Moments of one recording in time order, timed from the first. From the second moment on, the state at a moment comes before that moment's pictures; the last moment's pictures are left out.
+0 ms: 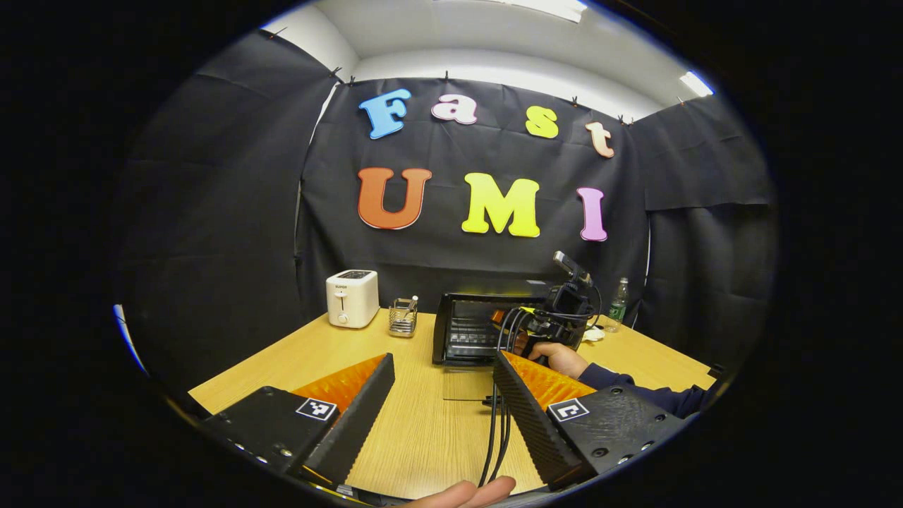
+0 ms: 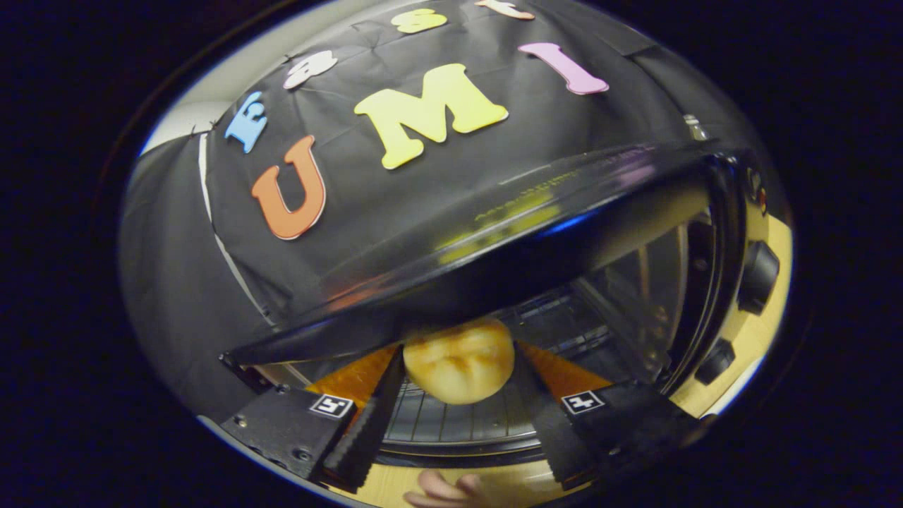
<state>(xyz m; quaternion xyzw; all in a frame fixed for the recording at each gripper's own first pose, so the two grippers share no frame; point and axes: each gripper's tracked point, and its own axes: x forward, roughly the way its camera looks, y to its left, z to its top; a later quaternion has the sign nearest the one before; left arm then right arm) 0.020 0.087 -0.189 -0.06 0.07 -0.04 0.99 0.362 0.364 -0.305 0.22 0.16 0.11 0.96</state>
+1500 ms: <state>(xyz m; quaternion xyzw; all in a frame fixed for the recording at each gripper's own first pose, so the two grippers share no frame) 0.050 -0.013 -0.234 -0.05 0.17 -0.09 0.98 0.025 0.076 -0.080 0.13 -0.01 0.05 0.99</state>
